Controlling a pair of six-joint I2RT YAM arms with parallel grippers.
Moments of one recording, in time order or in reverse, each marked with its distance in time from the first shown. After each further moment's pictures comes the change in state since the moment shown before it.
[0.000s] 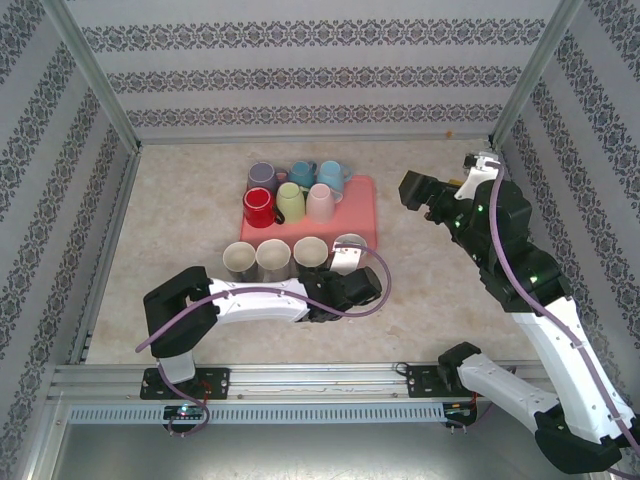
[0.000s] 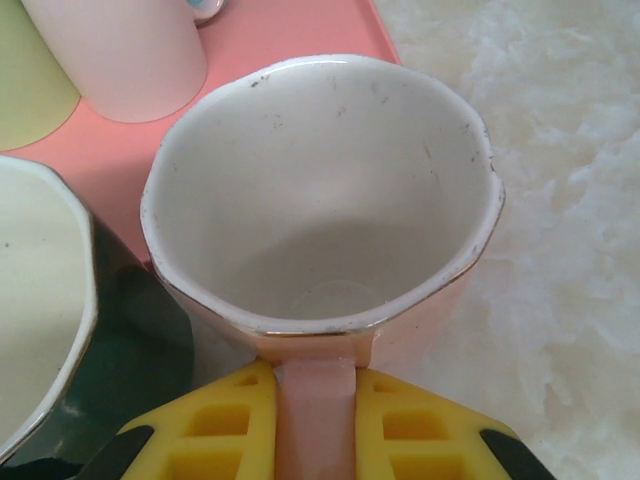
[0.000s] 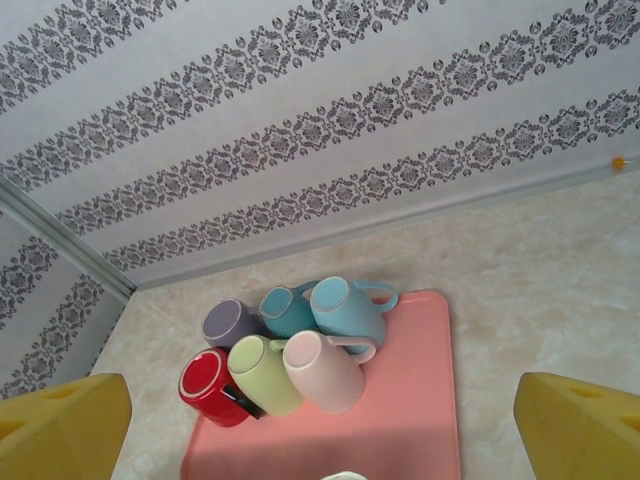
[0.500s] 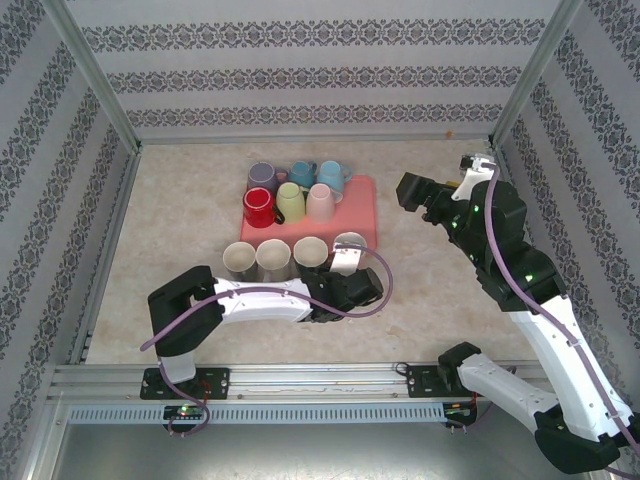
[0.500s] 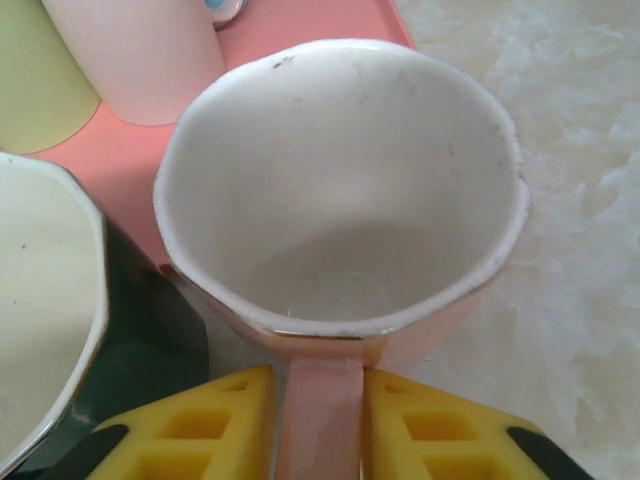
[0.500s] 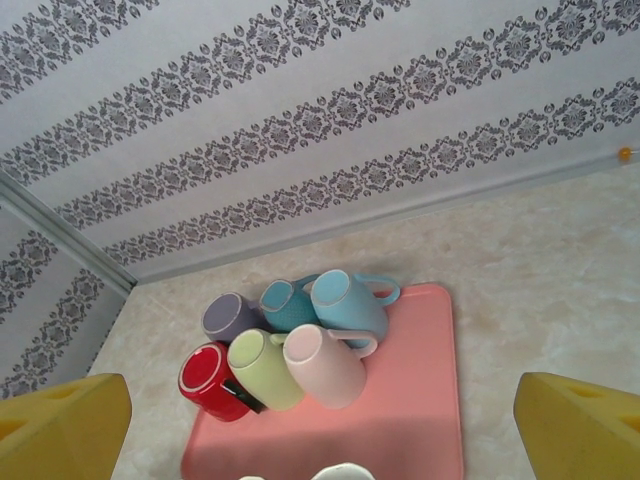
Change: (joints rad) left arm 0.000 0.026 0.010 -0.013 -0.036 -0.004; right arm -0.002 0.000 -0.024 0.021 -0.013 0.007
